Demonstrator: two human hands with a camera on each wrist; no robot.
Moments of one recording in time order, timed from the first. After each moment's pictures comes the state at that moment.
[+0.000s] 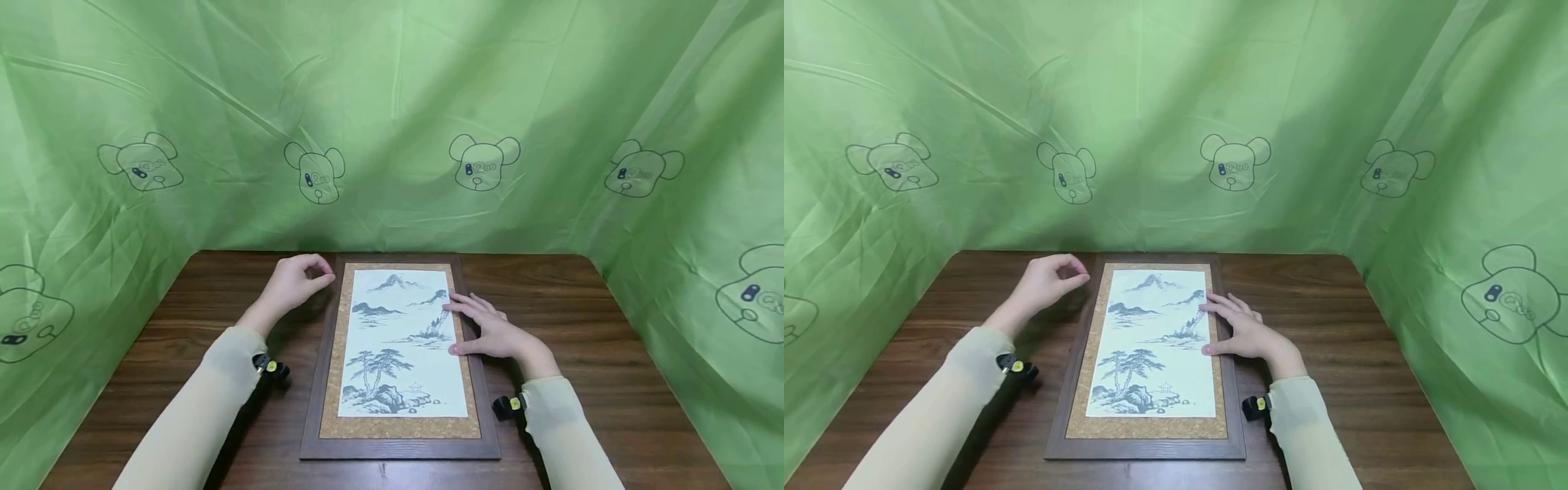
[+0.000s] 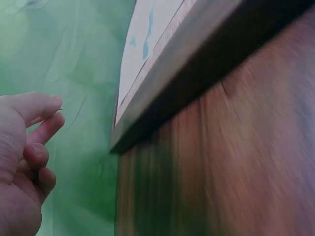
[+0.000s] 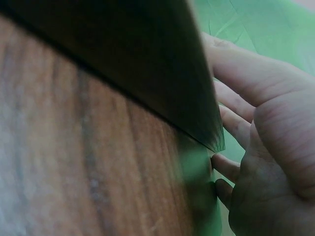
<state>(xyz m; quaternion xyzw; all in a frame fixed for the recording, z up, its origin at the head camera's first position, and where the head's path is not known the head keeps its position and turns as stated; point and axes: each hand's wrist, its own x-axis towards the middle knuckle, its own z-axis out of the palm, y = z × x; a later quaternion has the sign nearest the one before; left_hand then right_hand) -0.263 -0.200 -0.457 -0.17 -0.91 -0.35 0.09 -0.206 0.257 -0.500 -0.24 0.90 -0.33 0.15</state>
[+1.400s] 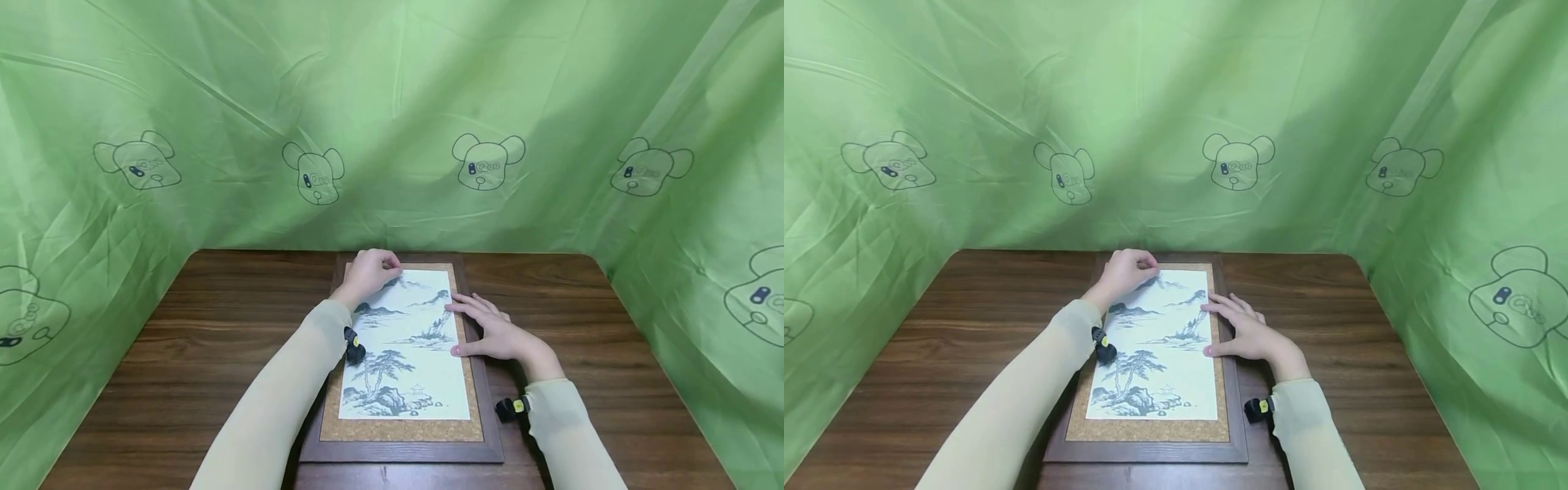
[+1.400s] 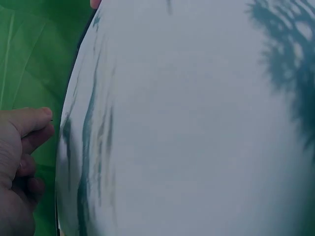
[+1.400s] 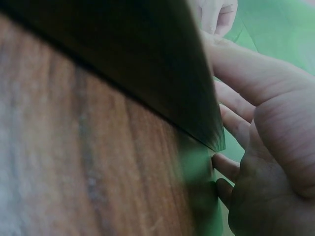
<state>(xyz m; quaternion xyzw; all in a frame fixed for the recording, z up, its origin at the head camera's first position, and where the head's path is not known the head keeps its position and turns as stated) -0.322 -0.064 -0.486 -0.17 -0.91 -0.37 0.01 -0.210 0.255 -0.497 -0.24 0.90 -0.33 0.16</state>
